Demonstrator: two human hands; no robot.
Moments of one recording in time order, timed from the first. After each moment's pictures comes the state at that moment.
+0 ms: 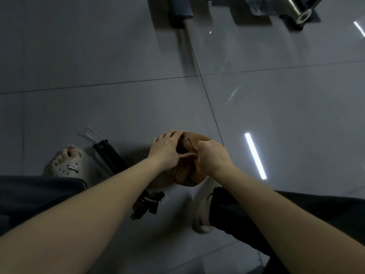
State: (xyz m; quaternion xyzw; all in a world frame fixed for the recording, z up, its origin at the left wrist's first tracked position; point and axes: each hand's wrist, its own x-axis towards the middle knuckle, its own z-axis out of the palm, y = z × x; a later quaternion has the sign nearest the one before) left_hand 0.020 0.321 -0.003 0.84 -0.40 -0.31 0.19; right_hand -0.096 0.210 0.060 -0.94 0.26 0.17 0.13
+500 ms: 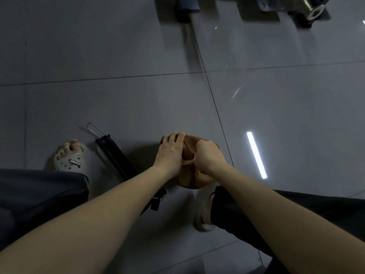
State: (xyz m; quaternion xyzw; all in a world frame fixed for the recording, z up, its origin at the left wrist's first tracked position) left_hand -0.006 0.332 -0.024 0.85 -0.39 -0.27 0.24; right_hand -0.080 0.223 0.039 -0.89 0.34 0.24 0.19
